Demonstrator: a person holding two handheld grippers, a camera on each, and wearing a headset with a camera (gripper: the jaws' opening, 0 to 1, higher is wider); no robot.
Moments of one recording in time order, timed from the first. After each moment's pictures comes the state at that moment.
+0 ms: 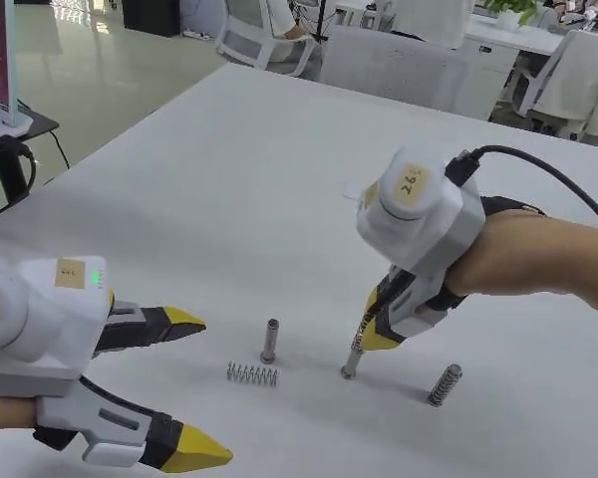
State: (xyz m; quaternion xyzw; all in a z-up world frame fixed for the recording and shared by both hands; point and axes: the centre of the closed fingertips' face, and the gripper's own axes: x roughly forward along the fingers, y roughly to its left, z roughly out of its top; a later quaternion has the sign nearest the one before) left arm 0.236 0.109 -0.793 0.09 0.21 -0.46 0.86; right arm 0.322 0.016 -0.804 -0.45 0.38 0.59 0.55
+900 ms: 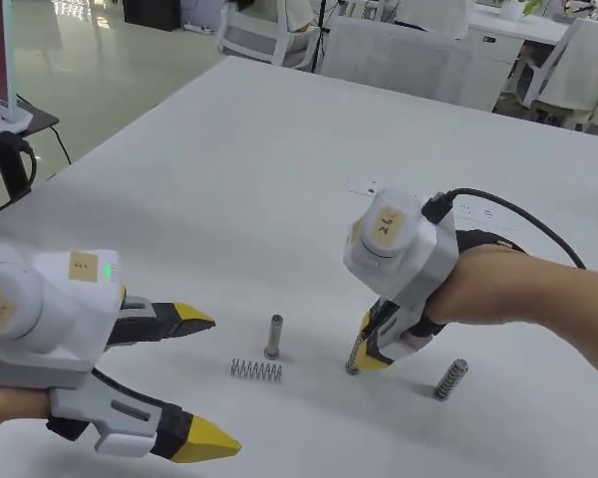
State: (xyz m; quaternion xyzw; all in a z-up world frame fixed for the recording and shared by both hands) left arm 0.241 0.107 -0.796 0.09 0.22 -0.46 0.86; right arm 0.324 0.017 -0.842 -0.45 0.40 0.59 0.55
